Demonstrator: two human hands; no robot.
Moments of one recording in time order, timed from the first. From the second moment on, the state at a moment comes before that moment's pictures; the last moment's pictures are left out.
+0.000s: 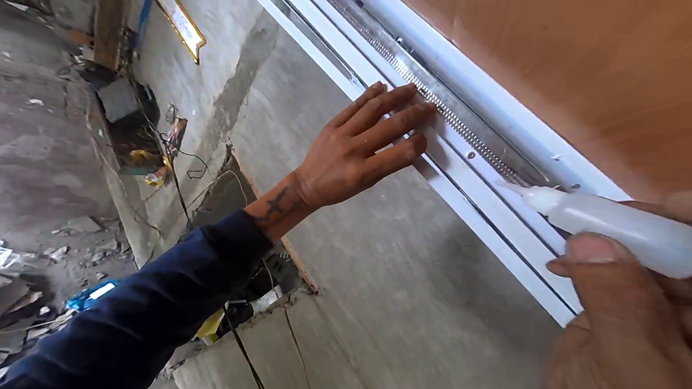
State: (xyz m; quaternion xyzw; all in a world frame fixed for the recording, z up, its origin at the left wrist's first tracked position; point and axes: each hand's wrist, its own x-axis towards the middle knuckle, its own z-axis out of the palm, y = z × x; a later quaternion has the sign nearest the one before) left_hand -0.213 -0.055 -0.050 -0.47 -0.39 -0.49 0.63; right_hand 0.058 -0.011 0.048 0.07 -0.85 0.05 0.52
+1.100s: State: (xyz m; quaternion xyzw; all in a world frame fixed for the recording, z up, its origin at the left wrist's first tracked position) left_hand -0.211 -0.062 -0.044 -0.47 -0.42 -0.48 0.61; right_hand 0.008 -0.026 0.059 0.09 -0.88 -0.13 0.45
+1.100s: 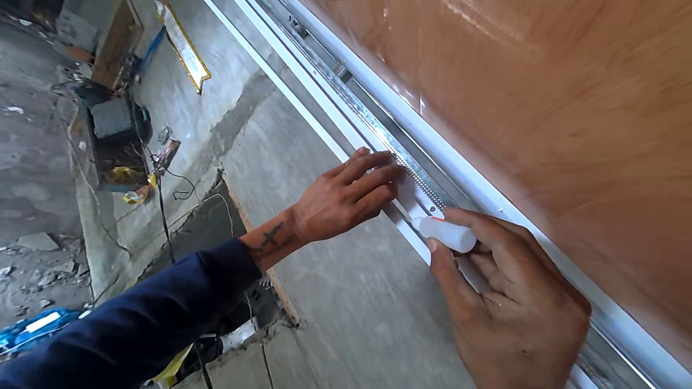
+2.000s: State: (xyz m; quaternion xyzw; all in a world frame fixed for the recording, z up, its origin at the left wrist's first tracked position) left_hand -0.212 -0.063 -0.046 -0.48 -0.42 -0.47 0.61; right_hand 0.024 -0.025 0.057 0.09 -0.88 -0.17 0.44
